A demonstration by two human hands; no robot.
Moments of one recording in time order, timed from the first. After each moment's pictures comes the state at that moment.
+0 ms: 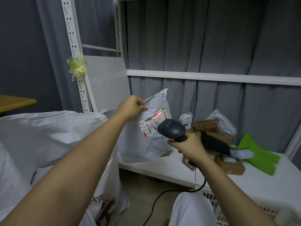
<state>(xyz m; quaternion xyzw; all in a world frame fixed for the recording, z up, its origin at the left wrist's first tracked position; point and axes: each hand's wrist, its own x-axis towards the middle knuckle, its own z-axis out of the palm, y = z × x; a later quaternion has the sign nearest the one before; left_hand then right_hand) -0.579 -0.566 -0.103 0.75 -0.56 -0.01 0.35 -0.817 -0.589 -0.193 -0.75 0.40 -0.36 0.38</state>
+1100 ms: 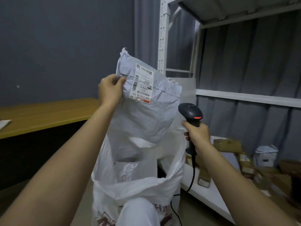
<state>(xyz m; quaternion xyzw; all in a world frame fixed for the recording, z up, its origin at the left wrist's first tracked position) -0.408 -0.323 -0.007 0.68 -0.26 0.27 0.63 -0.607 -0.505 -0.107 -0.63 0.27 -0.44 0.58</state>
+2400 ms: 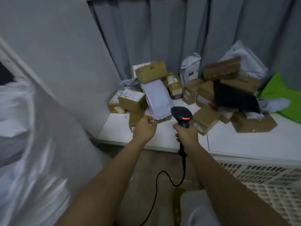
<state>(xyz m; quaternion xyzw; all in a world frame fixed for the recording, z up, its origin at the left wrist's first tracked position) -0.593 -0.721 -0.371 0.78 -0.45 -0.26 0.35 -0.735 -0.754 -0.392 -0.40 0.57 -0.40 0.60</state>
